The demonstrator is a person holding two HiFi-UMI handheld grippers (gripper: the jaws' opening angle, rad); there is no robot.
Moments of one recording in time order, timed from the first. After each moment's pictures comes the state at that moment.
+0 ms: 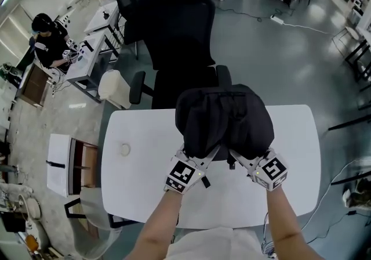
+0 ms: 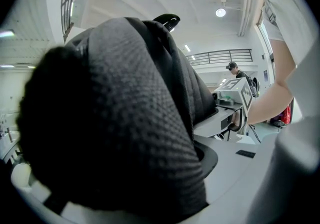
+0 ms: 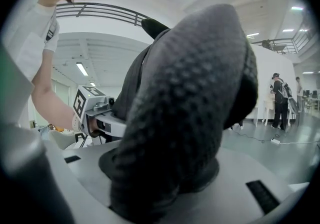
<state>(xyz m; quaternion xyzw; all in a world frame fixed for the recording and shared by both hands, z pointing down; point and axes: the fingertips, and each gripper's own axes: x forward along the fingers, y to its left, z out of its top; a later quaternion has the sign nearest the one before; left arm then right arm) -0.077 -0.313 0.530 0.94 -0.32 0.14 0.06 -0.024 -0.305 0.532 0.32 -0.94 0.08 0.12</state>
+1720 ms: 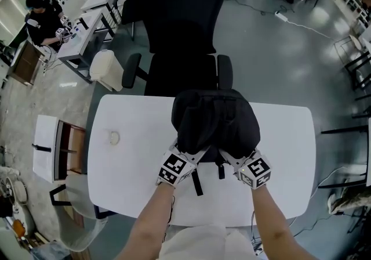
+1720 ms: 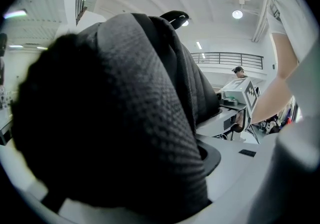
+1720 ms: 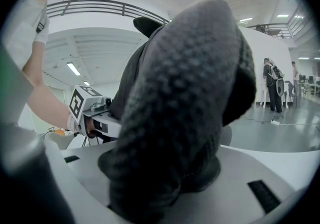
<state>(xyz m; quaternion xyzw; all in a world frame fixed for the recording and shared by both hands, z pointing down) -0.108 -0.324 0.627 0.92 -0.33 0.15 0.14 -0.048 -0.316 0.628 0.33 -0.92 0.14 0.16</state>
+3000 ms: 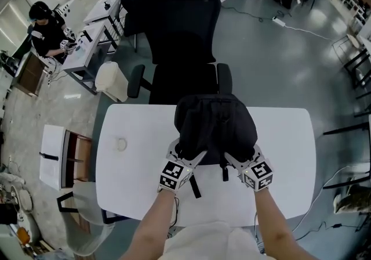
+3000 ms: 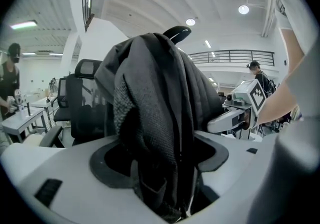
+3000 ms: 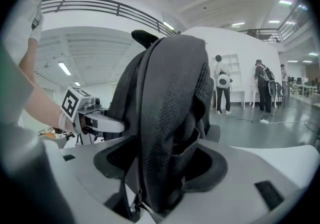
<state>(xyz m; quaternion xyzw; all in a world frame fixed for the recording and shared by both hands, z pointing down) -0.139 -0.320 0.613 0.90 -0.39 0.15 0.14 -0.023 -0.311 0.619 0.38 -0.90 0.15 0.16</state>
